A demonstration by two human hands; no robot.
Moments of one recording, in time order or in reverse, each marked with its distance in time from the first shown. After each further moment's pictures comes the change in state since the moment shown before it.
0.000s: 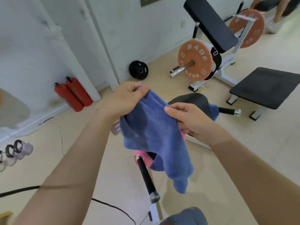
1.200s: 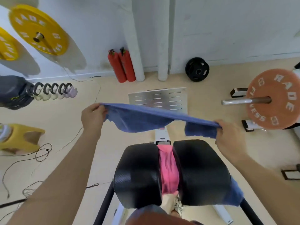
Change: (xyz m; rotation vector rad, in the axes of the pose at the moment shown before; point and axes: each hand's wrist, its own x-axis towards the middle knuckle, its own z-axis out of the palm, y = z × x) left_hand 0.148 -0.137 -0.001 -0.425 1.150 -0.759; right_hand 0.347 0.001 -0.203 -1.021 -0.025 -0.436
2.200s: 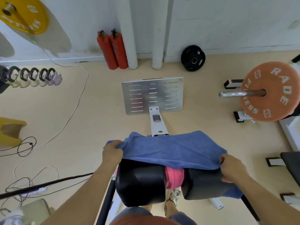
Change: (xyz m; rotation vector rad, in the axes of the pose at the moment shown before) left_hand -0.040 -0.122 0.008 0.440 -0.357 -0.320; right_hand -0.058 0.033 0.056 -0.491 -0.637 0.532
